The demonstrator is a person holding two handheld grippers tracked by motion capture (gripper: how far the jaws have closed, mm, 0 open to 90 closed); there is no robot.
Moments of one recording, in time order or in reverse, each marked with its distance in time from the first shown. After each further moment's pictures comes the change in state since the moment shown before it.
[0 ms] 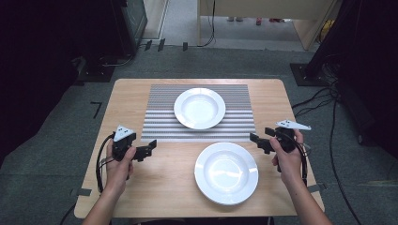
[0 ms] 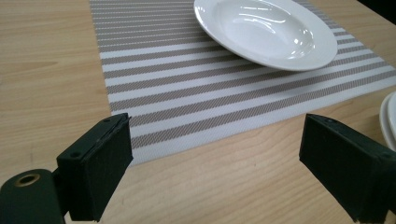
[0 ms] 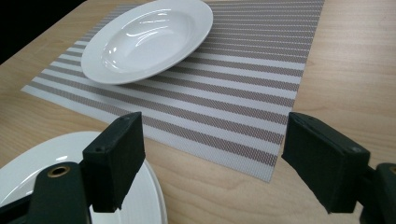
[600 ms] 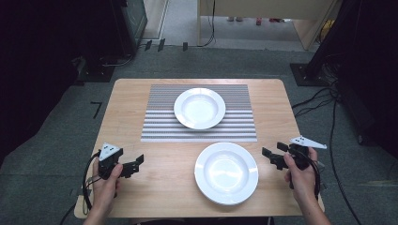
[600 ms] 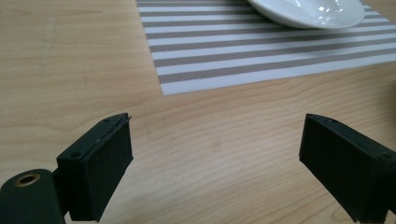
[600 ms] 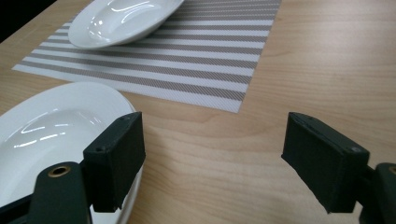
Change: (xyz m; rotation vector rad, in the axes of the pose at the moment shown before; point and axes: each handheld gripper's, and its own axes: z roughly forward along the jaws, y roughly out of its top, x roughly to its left) left arm 0.022 -0.047 -0.032 0.017 0.060 -0.049; right arm -0.020 -0.047 -0.038 0.009 -0.035 0.040
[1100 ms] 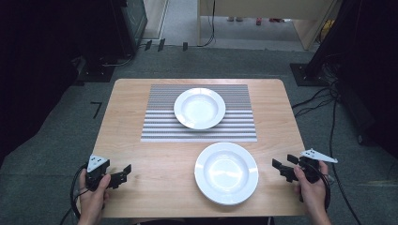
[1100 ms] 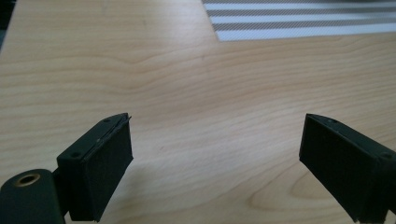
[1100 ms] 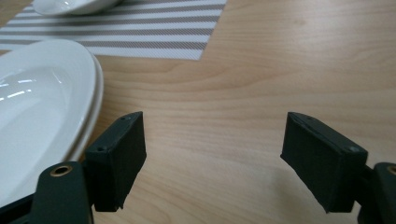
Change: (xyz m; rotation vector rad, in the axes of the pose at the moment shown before) left arm 0.033 -0.037 -0.021 0.050 0.086 -0.030; right arm -0.022 -0.038 -0.022 0.033 -0.061 0.035
